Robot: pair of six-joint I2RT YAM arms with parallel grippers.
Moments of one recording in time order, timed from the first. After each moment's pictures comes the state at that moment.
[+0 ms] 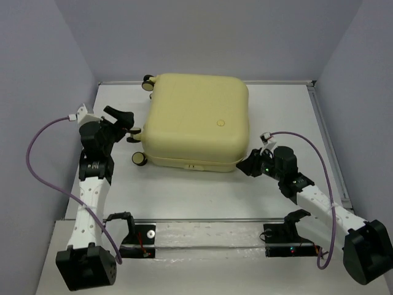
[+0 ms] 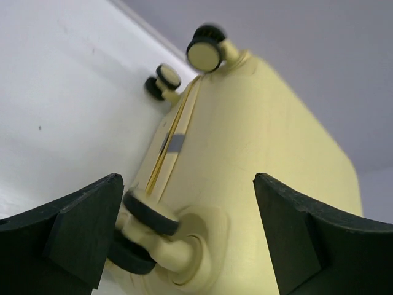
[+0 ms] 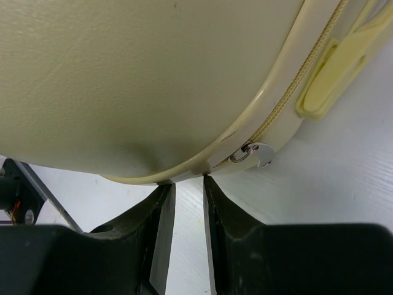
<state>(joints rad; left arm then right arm) 0.11 0.92 0.74 -0.08 0.11 -0.74 0.41 0.89 0.37 0.13 -0.37 0.46</state>
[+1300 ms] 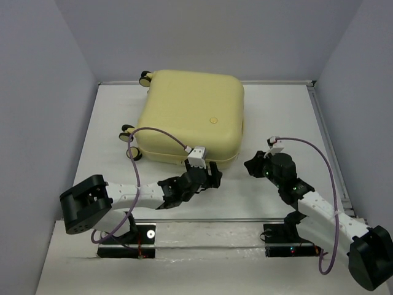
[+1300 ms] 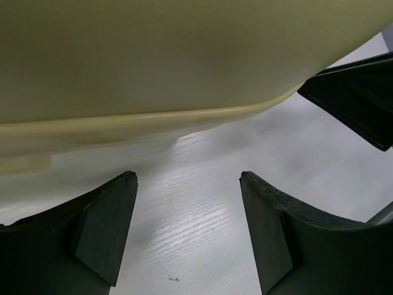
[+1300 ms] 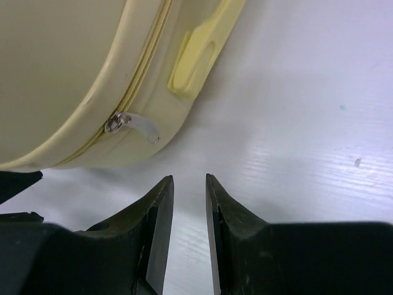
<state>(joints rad) -1.17 1.34 0.54 0.34 -0.51 -0.72 0.48 0.83 0.30 0.12 0.02 0.49</state>
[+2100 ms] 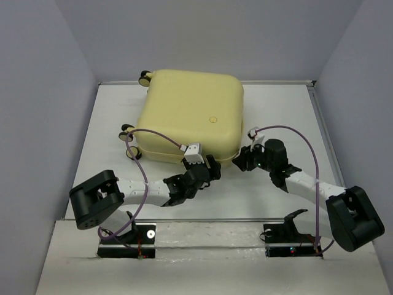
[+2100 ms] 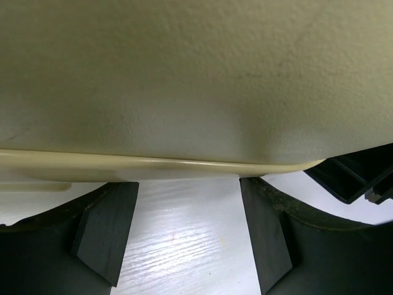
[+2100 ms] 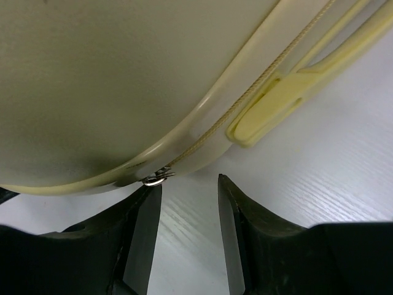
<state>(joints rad) -1.13 1.45 0.58 0.42 -0.65 -0.84 0.41 1.19 0.42 0.34 -0.35 0.15</state>
